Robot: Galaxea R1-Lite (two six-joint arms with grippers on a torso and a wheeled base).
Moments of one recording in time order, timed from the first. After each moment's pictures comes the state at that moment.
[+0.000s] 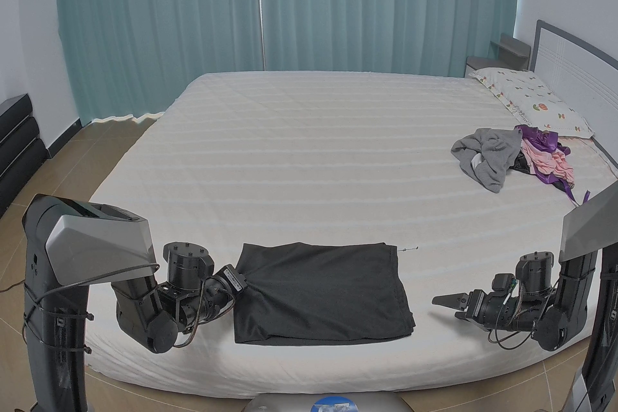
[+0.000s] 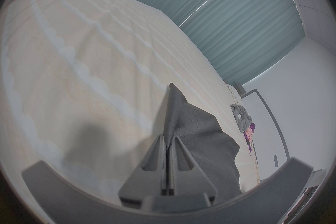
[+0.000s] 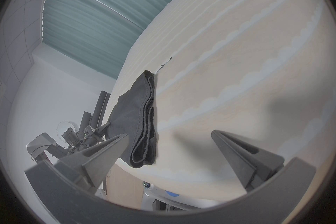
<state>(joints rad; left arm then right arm) -0.36 2.37 -0.58 -1.24 0.01 -0.91 0.13 2.28 -0.19 -1.43 0.47 0.65</state>
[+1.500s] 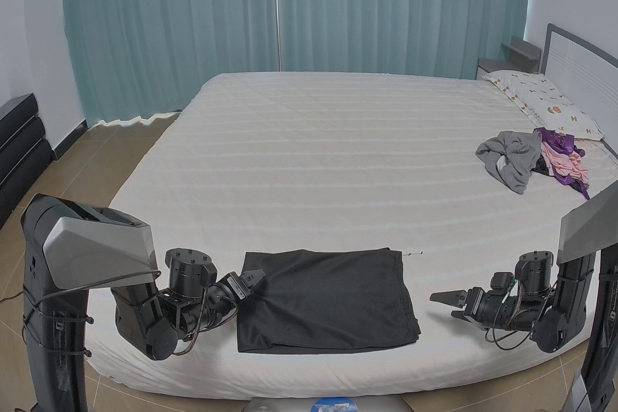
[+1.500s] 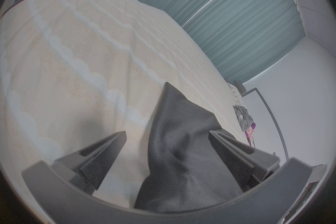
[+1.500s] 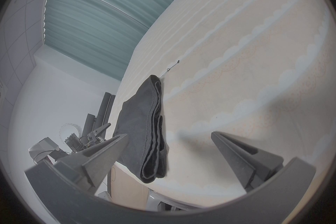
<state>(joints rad) -0.39 2.35 -0.54 -1.24 0.00 -0.91 0.14 2.28 -0.18 -1.48 0.47 0.70</state>
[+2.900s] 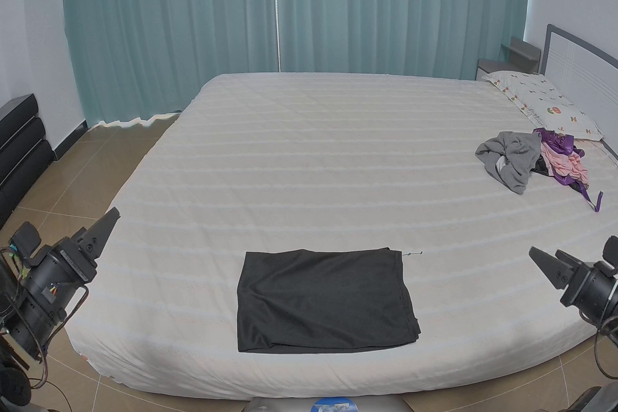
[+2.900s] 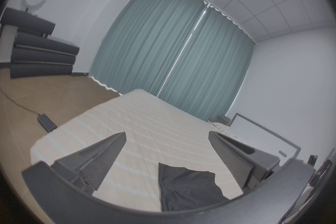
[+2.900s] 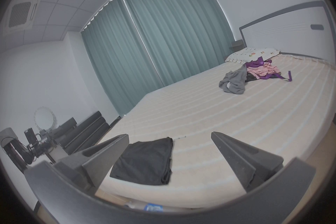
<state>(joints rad) -0.16 1.26 -0.04 -1.19 0.05 -0.50 0.20 1.10 -0.04 -0.90 0.04 0.40</state>
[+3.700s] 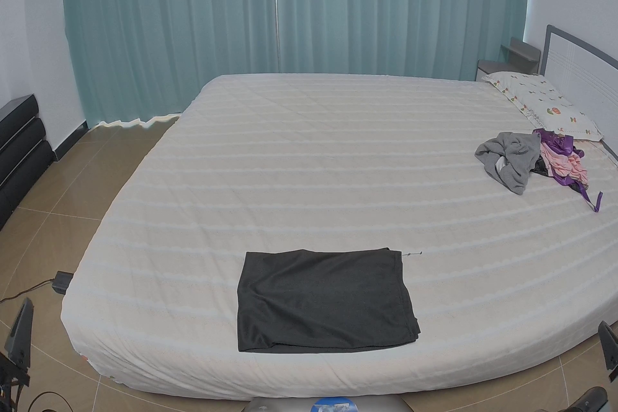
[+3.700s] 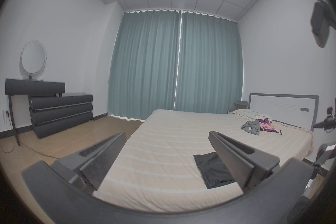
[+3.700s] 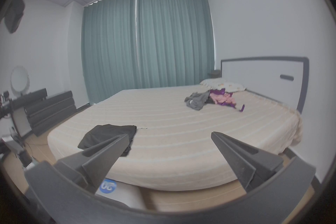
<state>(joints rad) 0.01 0.23 -0.24 -0.04 0.03 -0.09 0.09 0.19 -0.35 0.33 -0.12 0.08</state>
